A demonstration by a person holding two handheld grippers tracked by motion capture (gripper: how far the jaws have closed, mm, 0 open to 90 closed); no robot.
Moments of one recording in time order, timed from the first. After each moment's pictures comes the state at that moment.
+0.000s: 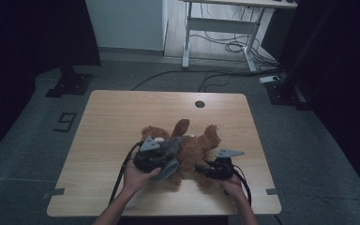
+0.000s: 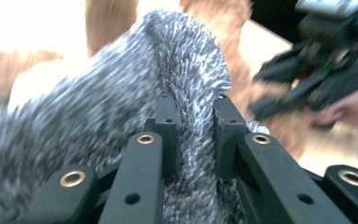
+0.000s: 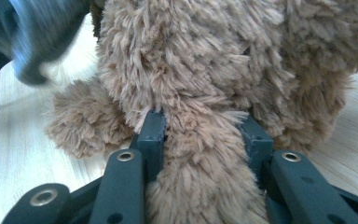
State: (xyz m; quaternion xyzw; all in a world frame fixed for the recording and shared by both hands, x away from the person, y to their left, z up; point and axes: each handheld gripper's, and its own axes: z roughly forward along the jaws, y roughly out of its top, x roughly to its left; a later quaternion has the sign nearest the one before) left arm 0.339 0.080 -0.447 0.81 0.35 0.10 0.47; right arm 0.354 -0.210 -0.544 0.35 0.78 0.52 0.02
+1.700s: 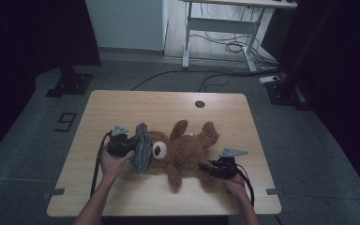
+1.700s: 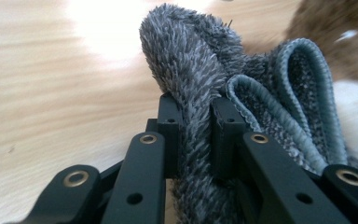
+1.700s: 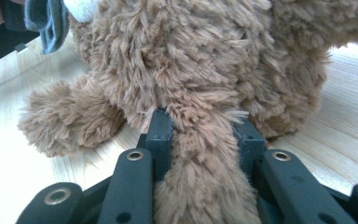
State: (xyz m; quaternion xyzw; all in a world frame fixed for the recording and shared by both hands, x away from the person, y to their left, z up) left arm 0.384 0.189 -0.488 0.74 0.50 0.16 0.41; right arm 0.358 -0.222 -0.546 0.35 0.78 0.51 0.03
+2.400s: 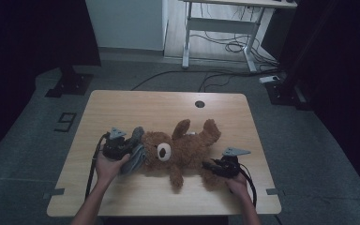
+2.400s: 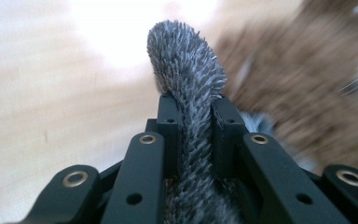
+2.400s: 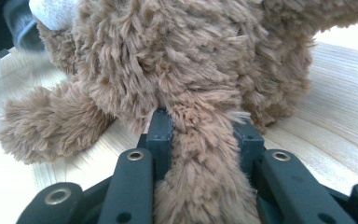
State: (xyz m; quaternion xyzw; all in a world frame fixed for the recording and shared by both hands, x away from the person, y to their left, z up) left arm 0.368 0.186 -0.457 0.76 0.47 0.19 0.41; right arm 0.362 -0.232 -0.549 0.37 0.77 0.51 0.04
